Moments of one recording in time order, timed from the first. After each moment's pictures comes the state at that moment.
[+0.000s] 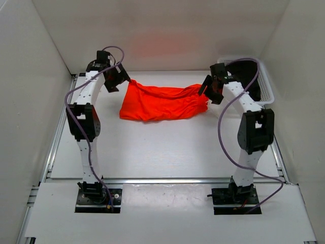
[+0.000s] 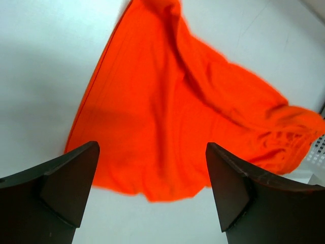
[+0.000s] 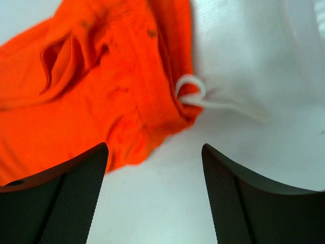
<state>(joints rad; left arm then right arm) -0.07 2.25 2.18 -0.83 0.20 -0.58 0.22 1.96 1.71 -0.73 0.10 0.65</state>
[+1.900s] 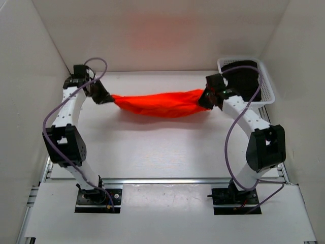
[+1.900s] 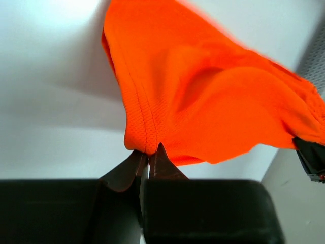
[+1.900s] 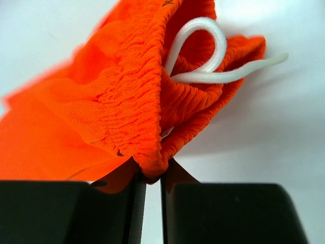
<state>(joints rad) 0.09 1.77 1.66 -0.85 0.40 -0.51 0.32 1.67 1.42 -0.55 0.06 0.77</state>
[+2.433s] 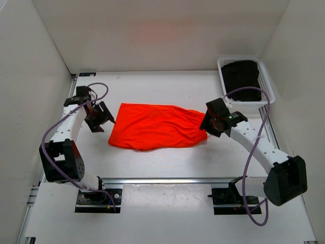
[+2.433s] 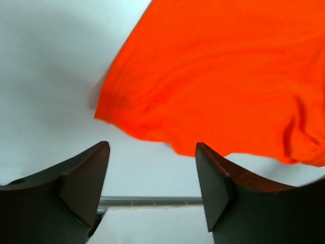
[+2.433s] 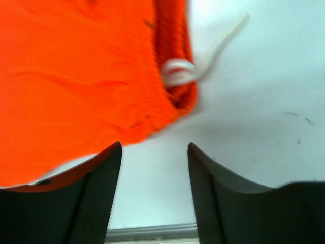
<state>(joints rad) 0.09 1.50 1.18 -0.92 0.22 -0.48 0.47 1.28 0.97 -0.74 0.19 0.78</state>
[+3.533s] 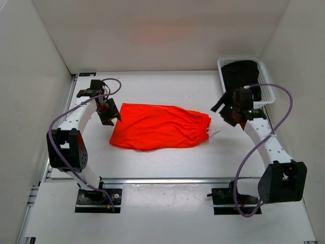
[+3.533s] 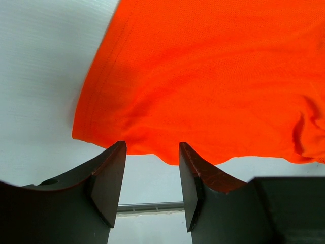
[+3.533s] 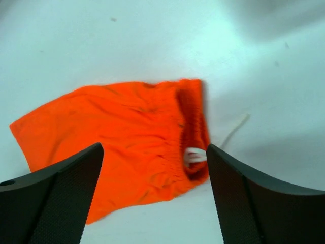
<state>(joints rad) -0.05 1.64 1.33 -0.92 0.16 -0.47 0.17 1.29 1.08 -0.55 0.02 0.69</state>
